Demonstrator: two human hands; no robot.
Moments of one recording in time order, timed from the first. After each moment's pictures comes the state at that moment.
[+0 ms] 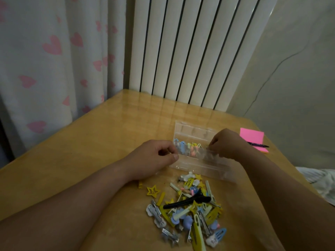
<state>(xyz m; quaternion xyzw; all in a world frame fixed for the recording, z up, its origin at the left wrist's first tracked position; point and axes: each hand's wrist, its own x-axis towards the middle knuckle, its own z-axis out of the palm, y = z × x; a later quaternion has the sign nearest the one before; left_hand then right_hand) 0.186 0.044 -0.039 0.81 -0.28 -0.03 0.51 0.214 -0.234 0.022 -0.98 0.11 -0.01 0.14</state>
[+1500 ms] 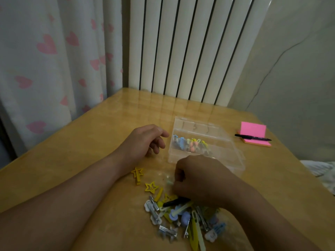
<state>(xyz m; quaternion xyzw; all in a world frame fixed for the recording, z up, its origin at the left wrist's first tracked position) 0.187 0.050 -0.026 0.74 -0.15 -0.04 0.66 0.092 -0.131 0.022 -0.99 -0.12 0.06 0.02</state>
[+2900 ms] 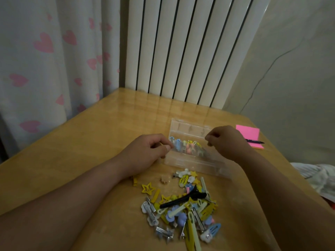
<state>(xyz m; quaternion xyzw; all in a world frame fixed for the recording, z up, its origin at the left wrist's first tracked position) 0.181 0.044 -0.031 0.80 -0.24 -0.02 0.55 0.190 -0.238 0.019 -0.97 0.06 -0.11 0.20</state>
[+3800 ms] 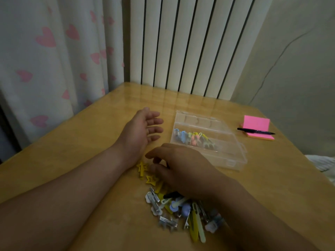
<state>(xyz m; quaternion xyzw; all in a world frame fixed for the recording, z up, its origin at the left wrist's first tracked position) 0.194 0.039 -0.022 0.58 -0.02 -0.05 0.82 0.108 -0.114 -0.004 -0.95 -0.27 -0.04 0.13</state>
